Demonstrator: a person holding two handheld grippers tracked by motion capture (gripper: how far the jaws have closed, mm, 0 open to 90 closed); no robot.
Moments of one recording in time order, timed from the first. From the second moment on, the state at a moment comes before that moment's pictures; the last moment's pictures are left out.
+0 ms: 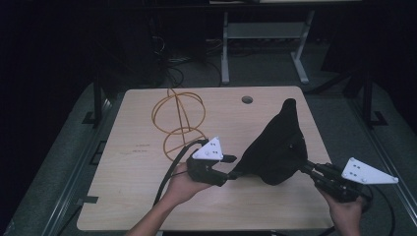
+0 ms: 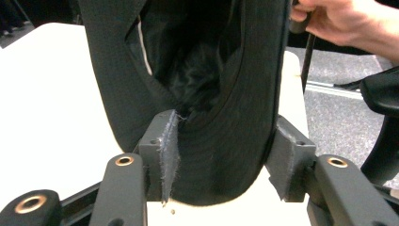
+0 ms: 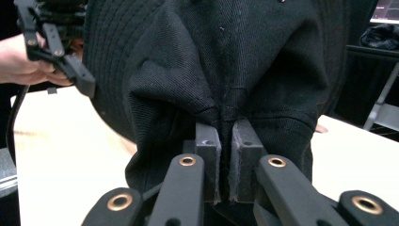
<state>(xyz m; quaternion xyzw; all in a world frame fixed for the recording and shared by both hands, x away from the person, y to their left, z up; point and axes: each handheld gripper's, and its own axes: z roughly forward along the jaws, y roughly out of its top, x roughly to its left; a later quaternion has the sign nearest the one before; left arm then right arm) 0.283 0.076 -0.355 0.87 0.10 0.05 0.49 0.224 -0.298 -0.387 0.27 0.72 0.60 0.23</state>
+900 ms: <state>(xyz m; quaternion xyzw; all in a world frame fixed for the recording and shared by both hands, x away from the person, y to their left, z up) 0.263 0.146 -0.382 0.87 0.14 0.08 0.46 0.257 -0.279 -0.339 0.26 0.72 0.60 0.21</state>
